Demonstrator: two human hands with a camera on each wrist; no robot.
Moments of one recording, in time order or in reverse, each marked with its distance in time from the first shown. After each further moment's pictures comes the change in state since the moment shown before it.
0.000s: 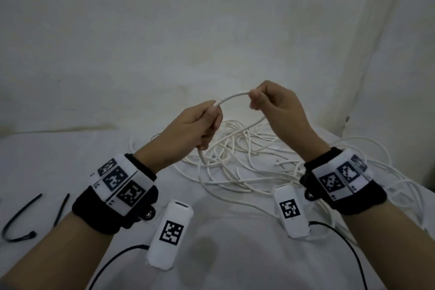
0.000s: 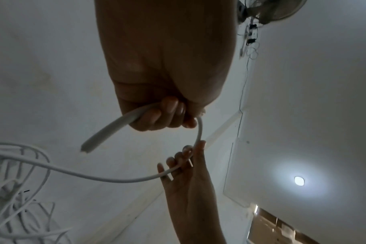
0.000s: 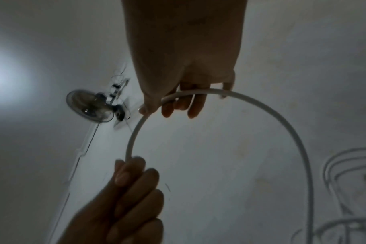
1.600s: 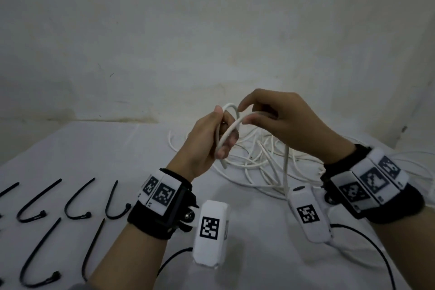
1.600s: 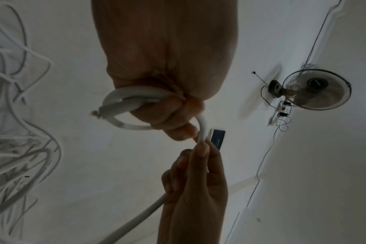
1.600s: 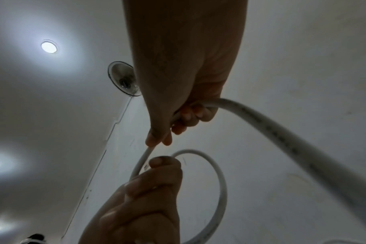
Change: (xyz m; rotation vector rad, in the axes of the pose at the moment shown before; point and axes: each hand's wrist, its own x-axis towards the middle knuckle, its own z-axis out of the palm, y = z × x) left_hand -0.019 -0.035 -0.031 -0.497 0.264 -0.134; right_hand 0.015 -0.032 0.056 -0.158 -0.400 -0.304
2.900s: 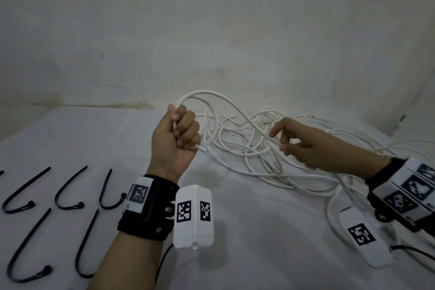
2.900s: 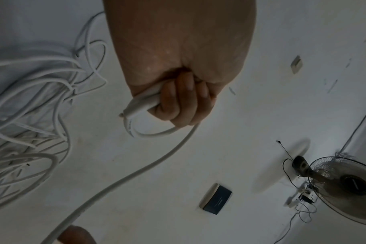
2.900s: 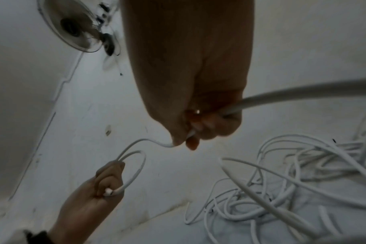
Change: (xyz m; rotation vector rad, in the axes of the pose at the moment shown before) left_hand -0.008 -0.032 -0.056 -0.705 0.092 0.095; right_hand -0.061 0.054 0.003 0.106 -0.381 0.478
